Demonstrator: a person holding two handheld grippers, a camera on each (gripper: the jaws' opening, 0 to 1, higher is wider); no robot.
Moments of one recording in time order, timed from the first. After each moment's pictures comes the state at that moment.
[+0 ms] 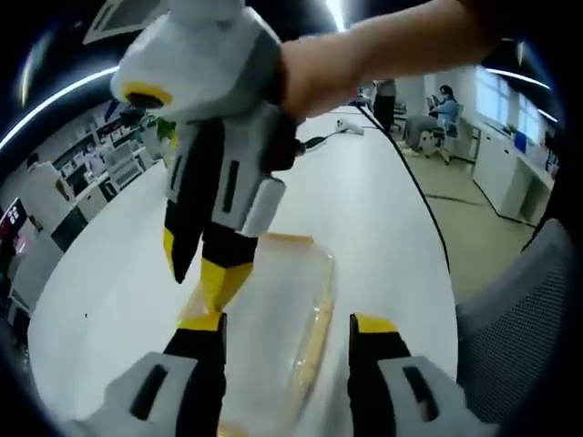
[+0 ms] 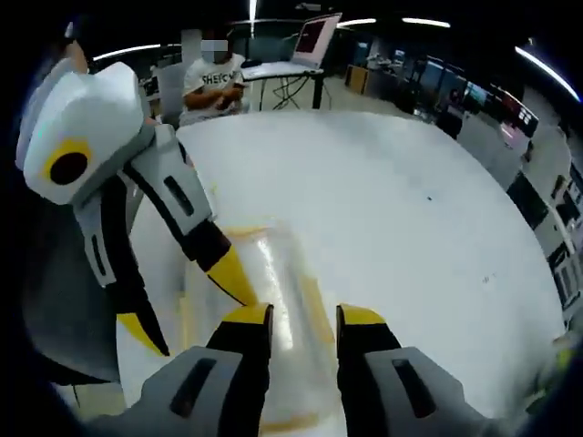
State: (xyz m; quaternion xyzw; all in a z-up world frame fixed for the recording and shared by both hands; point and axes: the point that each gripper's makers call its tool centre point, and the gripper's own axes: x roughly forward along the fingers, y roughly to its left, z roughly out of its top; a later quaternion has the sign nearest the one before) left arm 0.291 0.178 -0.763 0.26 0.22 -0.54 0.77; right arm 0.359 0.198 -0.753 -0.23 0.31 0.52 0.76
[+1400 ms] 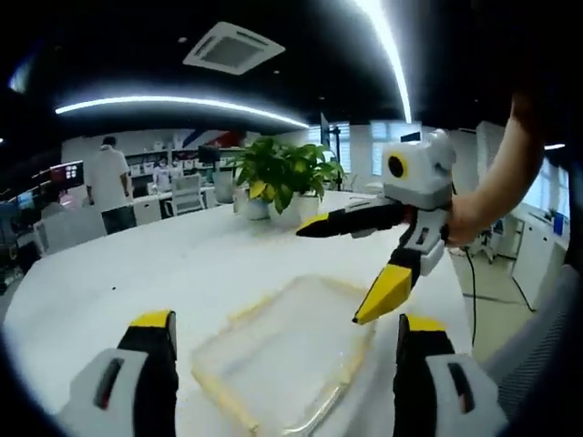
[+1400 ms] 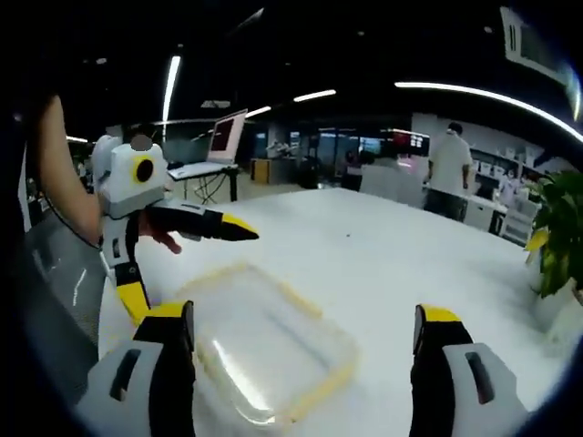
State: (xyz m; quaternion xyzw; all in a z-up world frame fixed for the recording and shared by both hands) left arm 0.320 0.216 -0.747 0.06 0.13 -0.44 0.88; right arm 0.330 0.158 -0.738 -0.05 0.14 0.39 0.91
